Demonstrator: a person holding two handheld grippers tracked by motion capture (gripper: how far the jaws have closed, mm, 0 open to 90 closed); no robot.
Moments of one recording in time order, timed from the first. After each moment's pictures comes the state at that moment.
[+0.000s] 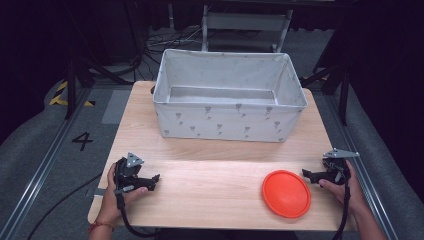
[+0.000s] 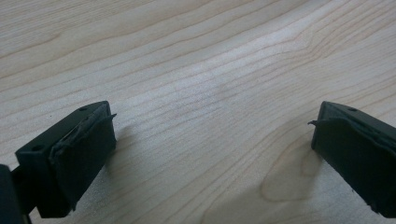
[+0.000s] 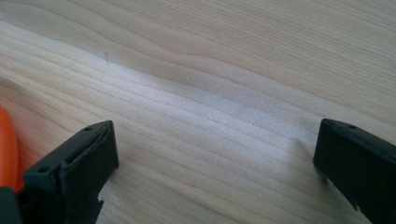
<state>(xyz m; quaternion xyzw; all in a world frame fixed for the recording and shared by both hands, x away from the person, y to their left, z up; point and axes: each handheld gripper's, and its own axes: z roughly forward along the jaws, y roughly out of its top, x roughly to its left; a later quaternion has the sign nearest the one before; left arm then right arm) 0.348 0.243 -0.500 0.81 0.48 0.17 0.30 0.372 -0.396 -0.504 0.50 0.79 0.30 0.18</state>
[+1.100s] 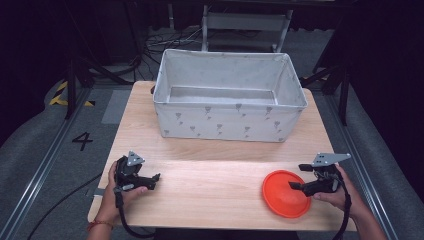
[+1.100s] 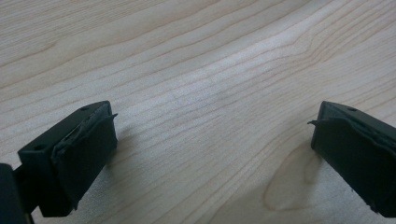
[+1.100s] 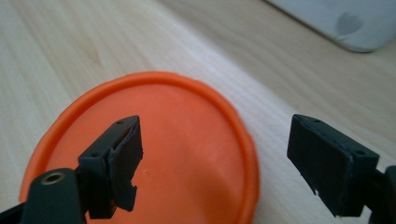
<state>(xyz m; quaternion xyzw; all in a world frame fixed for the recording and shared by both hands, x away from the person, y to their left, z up) 0.352 0.243 -0.501 0.81 0.47 0.16 0.31 0.339 -0.337 -0.456 0.34 0.87 0.36 0.08</state>
